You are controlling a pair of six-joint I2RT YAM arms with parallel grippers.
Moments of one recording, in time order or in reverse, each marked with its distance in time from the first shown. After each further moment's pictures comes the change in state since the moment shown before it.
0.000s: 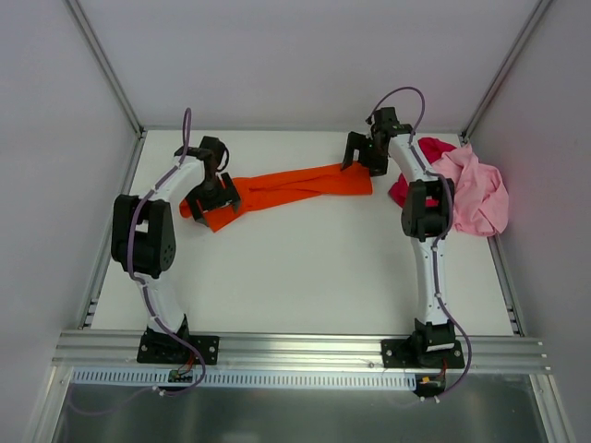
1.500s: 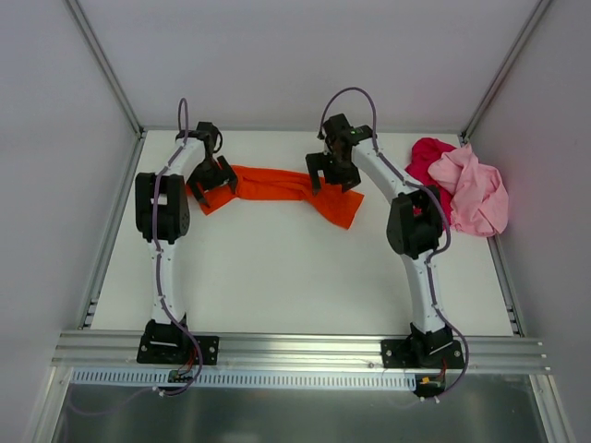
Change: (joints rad) left arm 0.108 0.458 0.500 -0.052 0.054 0.001; right arm 0.302 -0.348 -0.319 -0.205 0.176 -0.105
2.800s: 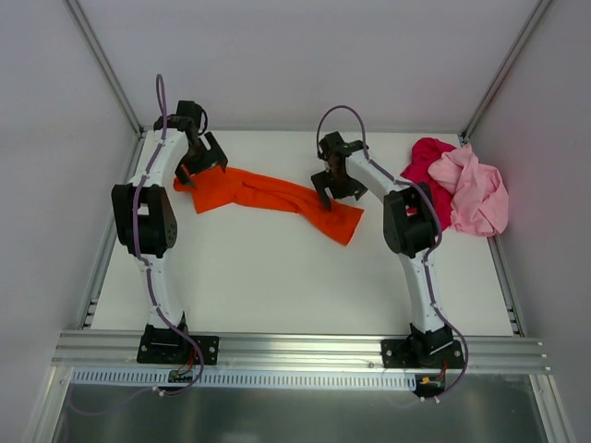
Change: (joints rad) left arm 0.026 -0.247 -0.050 0.003 -0.031 0.041; right arm -0.006 0.134 -0.027 0.096 0.236 -0.169
